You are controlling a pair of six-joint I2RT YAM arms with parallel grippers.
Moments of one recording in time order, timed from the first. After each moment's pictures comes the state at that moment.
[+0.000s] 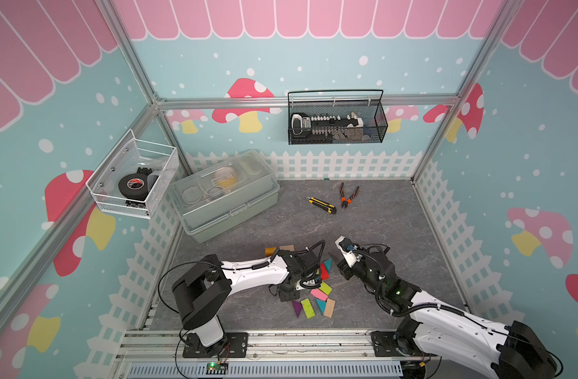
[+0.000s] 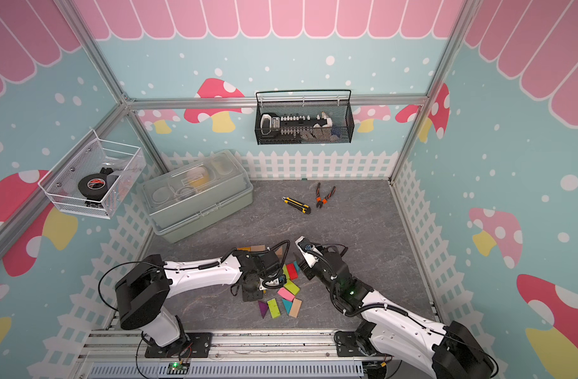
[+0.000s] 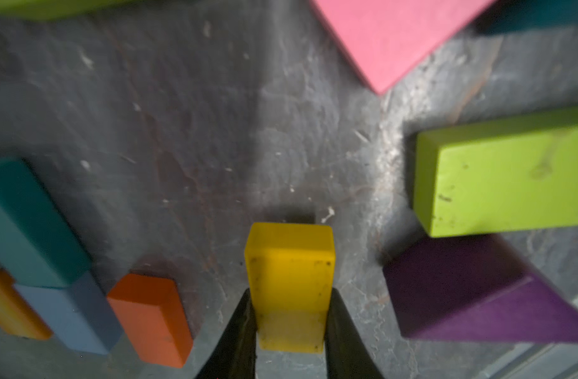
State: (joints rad) left arm -0.97 1.70 1.06 -0.89 -0.11 0.43; right arm 0.77 0.92 0.36 0.26 0.14 -0.17
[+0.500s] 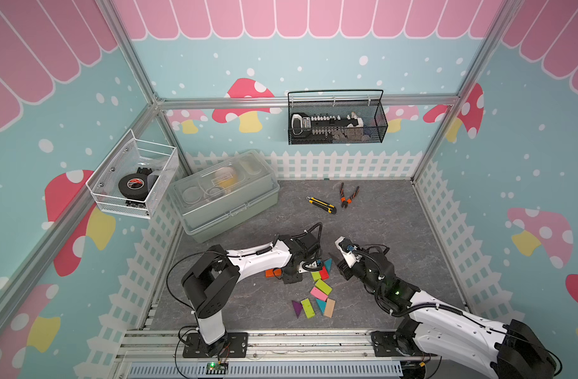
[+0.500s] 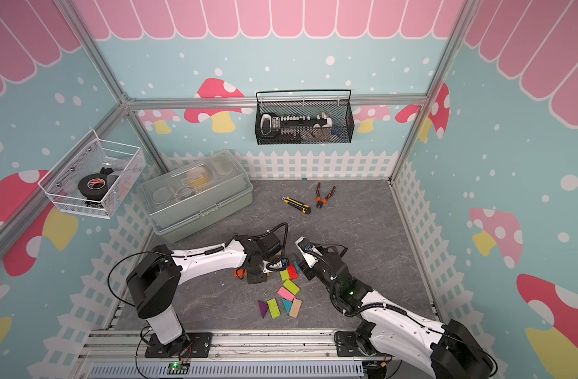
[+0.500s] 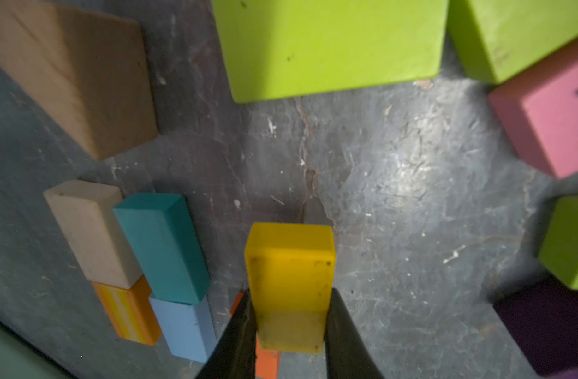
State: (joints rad) left arm -0.86 1.79 1.20 -0.90 -0.14 0.54; right arm 0.77 0.93 0.35 0.27 0.15 -0.17
